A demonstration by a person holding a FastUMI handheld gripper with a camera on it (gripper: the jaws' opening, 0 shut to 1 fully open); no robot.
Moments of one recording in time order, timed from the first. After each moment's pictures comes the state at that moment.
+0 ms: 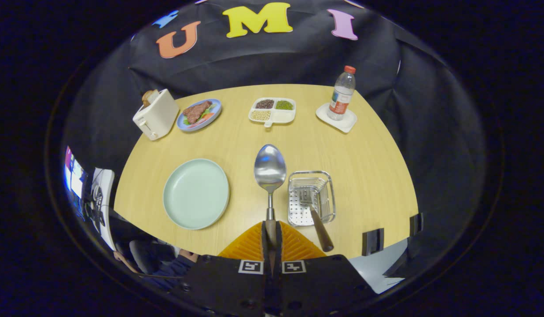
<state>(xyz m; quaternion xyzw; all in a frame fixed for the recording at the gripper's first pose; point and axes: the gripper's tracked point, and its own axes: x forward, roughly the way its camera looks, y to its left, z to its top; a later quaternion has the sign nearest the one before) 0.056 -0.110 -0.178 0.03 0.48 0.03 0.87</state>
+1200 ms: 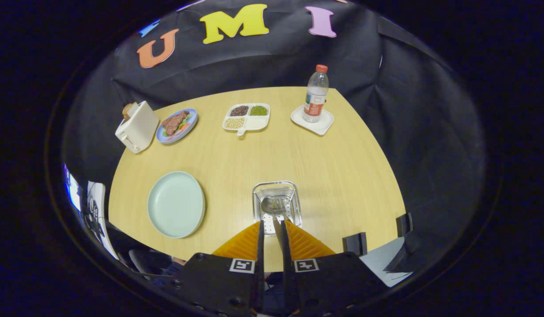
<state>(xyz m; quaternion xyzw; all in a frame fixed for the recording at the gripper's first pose) 0.082 -0.144 -0.162 0.03 0.46 -0.02 0.89</state>
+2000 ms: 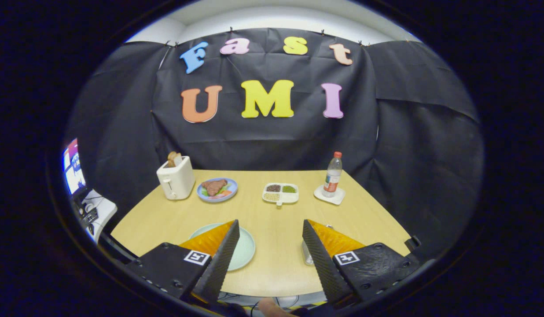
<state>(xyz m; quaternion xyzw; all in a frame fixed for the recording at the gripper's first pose) 0.010 -0.019 -0.074 0.01 0.14 0.00 0.99</state>
